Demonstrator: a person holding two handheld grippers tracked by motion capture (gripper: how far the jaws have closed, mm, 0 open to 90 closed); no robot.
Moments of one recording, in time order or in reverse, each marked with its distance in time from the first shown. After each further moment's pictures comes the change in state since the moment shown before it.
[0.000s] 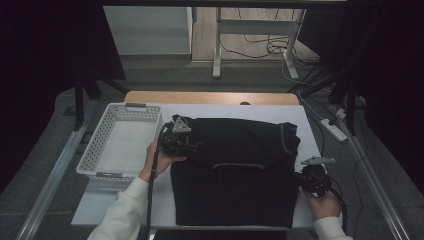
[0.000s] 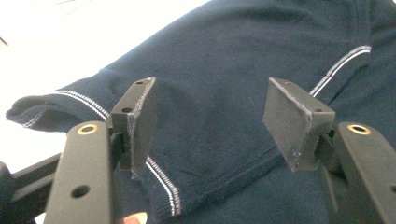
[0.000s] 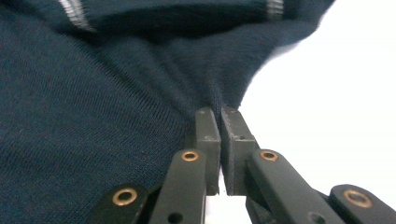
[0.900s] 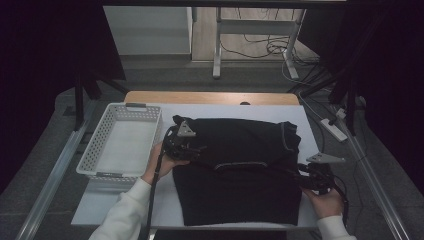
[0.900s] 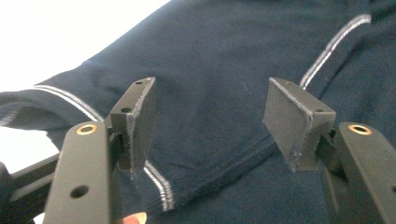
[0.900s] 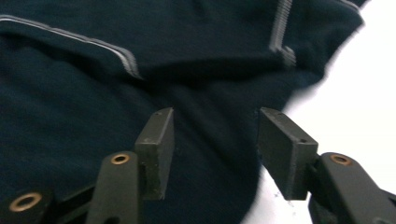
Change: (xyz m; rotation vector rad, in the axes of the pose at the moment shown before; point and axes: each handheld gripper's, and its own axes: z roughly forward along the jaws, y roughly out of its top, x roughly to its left) left arm -0.013 -0.004 0.015 0.052 -0.025 0.042; right arm 0.003 0.009 -0.015 -0.160 0.102 -0.010
